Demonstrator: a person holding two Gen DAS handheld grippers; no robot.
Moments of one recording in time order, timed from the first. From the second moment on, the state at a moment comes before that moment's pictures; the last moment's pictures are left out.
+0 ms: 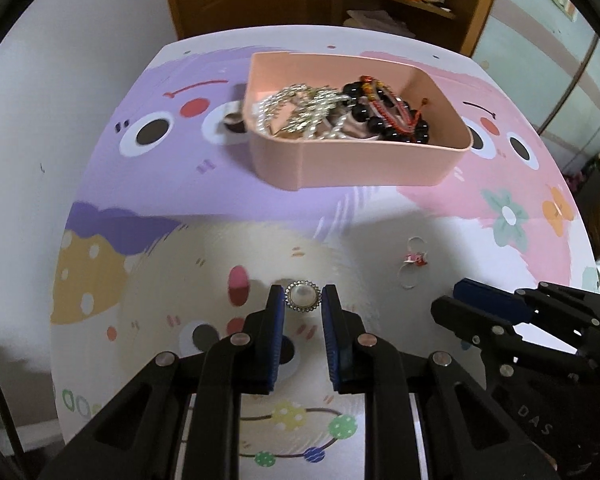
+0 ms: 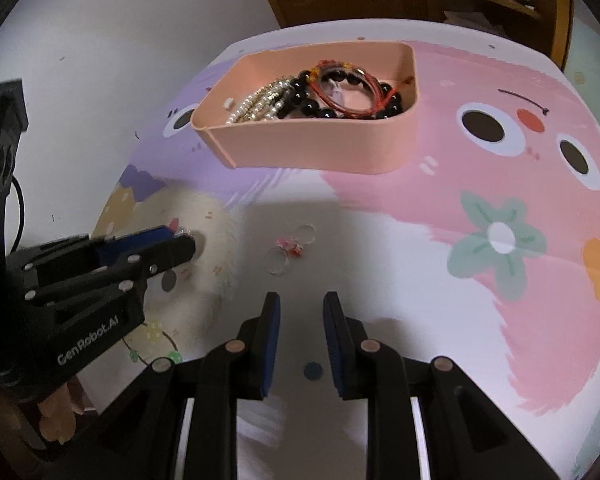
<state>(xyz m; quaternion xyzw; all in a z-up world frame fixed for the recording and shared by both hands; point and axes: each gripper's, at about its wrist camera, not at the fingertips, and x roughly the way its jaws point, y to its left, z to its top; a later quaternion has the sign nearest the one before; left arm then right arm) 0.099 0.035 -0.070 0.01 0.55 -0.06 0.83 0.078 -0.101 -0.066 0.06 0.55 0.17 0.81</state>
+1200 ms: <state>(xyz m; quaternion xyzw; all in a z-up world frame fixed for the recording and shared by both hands) 0.096 0.072 -0.075 -0.05 0.55 -0.05 0.84 0.101 -0.048 -0.072 -0.04 0.50 0.15 0.85</state>
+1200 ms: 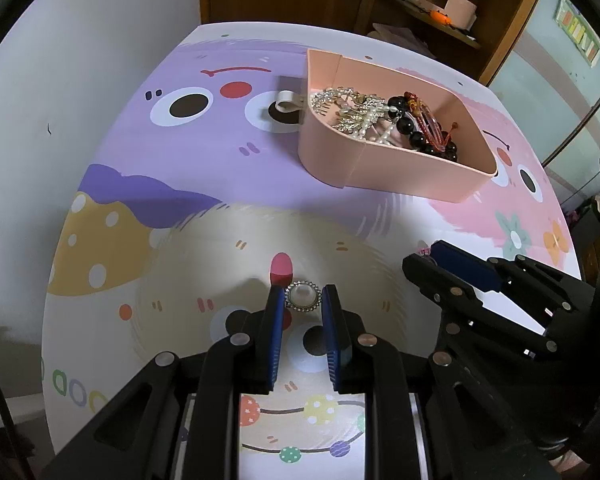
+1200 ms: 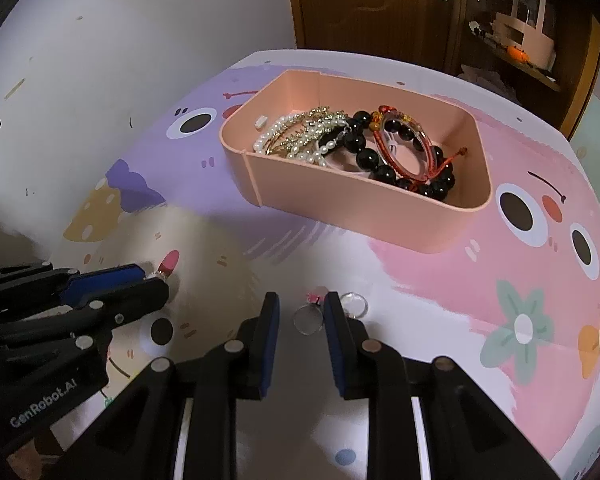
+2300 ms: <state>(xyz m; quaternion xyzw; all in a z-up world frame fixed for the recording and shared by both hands) 0.129 0.061 -0.014 -0.05 0.51 -0.08 0.86 0.107 -0.102 -0.002 0.04 0.46 0.20 0.87</state>
